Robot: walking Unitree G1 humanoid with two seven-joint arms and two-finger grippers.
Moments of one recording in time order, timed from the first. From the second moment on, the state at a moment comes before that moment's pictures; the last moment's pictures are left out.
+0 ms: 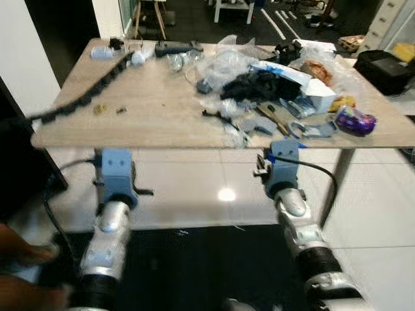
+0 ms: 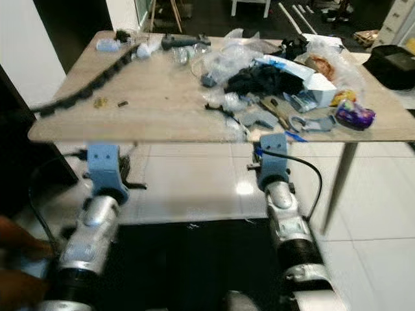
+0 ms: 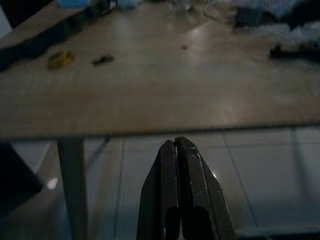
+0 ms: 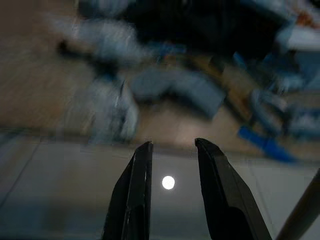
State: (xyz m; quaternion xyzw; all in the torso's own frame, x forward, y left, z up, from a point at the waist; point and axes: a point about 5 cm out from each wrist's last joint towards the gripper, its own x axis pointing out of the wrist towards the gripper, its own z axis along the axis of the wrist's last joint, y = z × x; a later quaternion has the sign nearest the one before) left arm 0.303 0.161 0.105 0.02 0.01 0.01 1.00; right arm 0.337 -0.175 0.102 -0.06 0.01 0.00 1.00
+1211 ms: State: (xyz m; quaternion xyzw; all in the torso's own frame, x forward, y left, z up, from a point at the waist) left arm 0.299 0.146 0.126 0.03 -0.03 -0.06 1.00; right arm 0.339 -0.169 0.126 -0.07 -0.03 0.01 1.00
